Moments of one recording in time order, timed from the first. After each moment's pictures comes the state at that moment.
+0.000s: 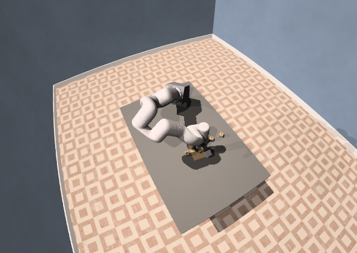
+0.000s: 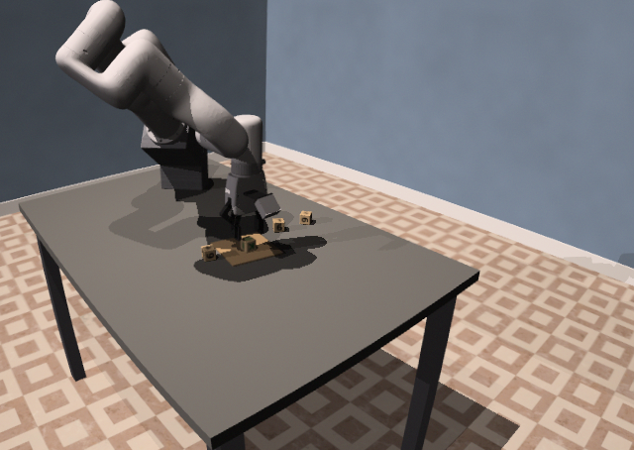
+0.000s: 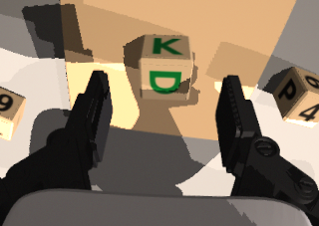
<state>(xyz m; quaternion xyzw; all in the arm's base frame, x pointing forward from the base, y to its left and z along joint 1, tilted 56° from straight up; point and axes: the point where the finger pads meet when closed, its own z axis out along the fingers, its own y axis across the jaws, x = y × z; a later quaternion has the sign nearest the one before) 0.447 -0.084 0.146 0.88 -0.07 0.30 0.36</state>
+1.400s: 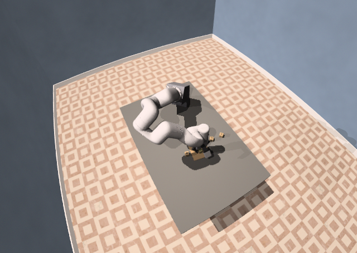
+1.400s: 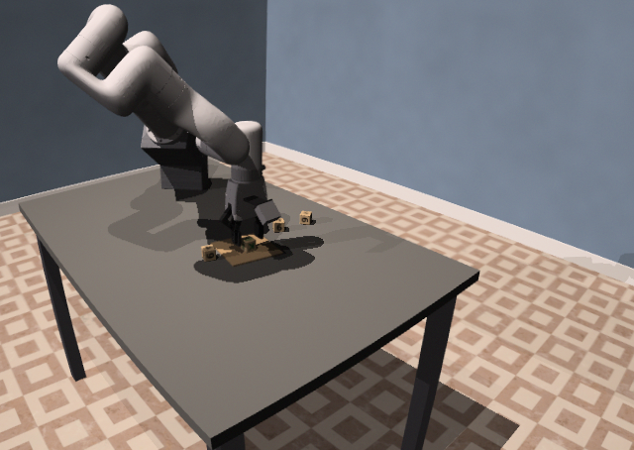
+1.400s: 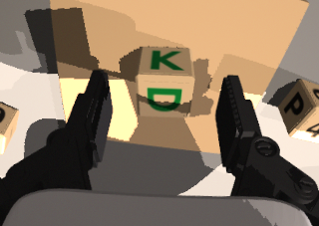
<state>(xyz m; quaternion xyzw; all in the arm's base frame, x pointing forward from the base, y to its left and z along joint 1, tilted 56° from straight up) 0.454 -0.094 0.138 0.88 -0.07 0.30 0.36</state>
